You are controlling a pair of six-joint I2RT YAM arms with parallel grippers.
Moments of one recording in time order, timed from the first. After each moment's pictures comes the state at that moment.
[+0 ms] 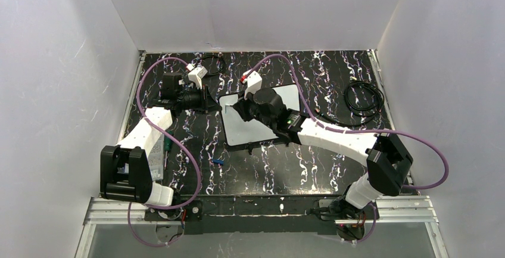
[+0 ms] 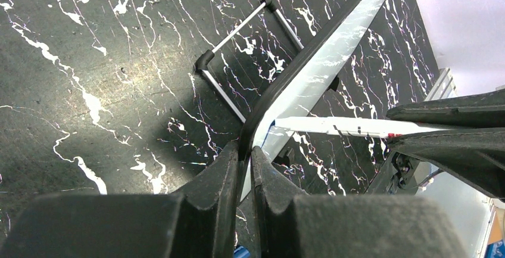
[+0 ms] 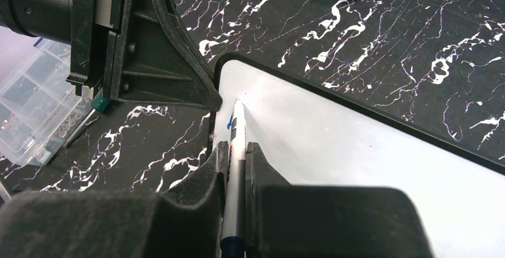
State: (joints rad) left arm -0.12 1.41 0.96 -0.26 0.75 -0.15; right arm 0.99 1.55 1.14 0.11 0.19 0.23
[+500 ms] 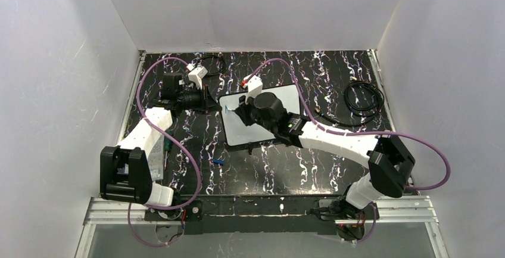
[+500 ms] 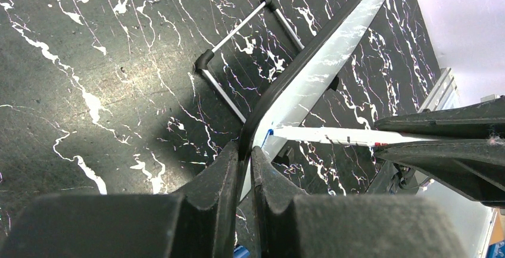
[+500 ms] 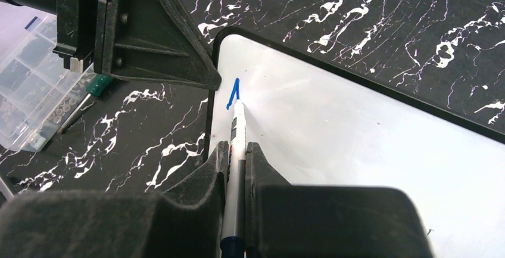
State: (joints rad) left arm -0.13 1.40 0.96 -0.26 0.74 -0.15; right arm 1.01 1.53 1.09 0.10 0.20 0.23
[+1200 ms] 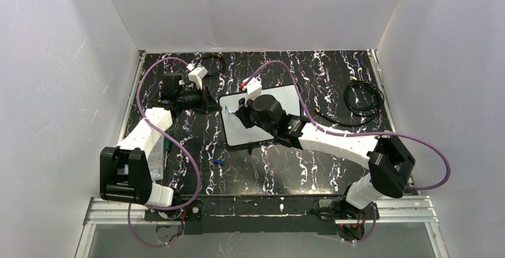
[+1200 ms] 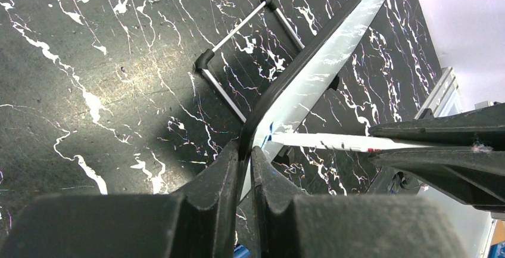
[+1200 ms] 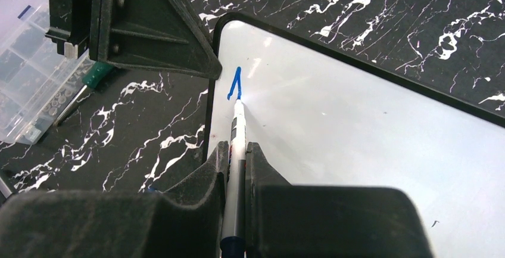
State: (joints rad) left arm -0.13 1.40 0.96 -0.27 0.74 -0.15; right arm 1.02 1.52 1.08 0.09 0.22 0.23
